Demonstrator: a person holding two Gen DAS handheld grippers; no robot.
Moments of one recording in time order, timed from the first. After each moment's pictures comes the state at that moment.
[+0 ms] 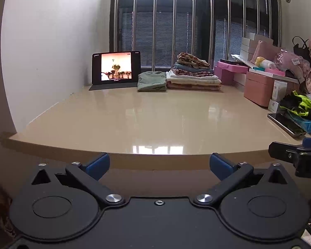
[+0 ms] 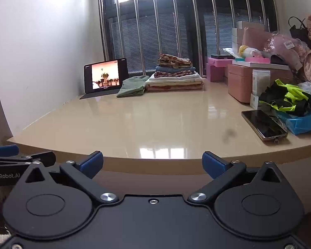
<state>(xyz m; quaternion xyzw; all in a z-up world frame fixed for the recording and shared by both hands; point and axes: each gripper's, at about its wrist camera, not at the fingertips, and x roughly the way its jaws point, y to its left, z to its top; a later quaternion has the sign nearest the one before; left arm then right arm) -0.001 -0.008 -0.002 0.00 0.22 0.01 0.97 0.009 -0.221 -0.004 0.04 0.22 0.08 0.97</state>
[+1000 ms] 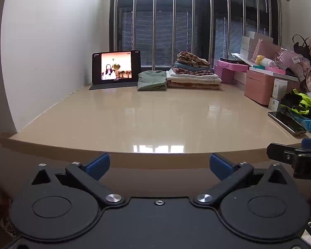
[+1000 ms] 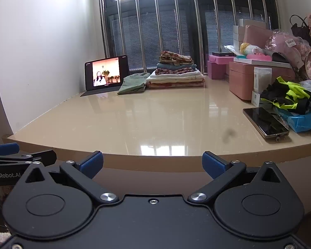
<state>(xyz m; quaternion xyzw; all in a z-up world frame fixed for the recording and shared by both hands) -0.003 -0.006 -0.004 0.00 0.23 0.00 0.97 0.009 -0.220 -0.005 0.04 0.22 0.09 0.97</state>
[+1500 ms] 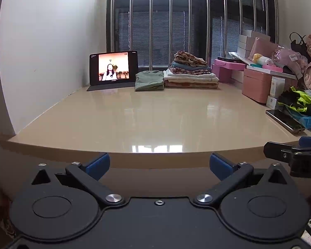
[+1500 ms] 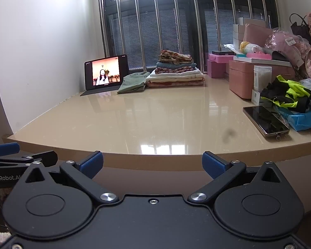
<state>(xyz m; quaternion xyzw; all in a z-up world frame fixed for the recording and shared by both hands) -0.005 -0.007 -0.003 0.01 0.23 0.00 0.97 0.011 -0.220 -0.007 0.04 0.23 0.09 0.97</state>
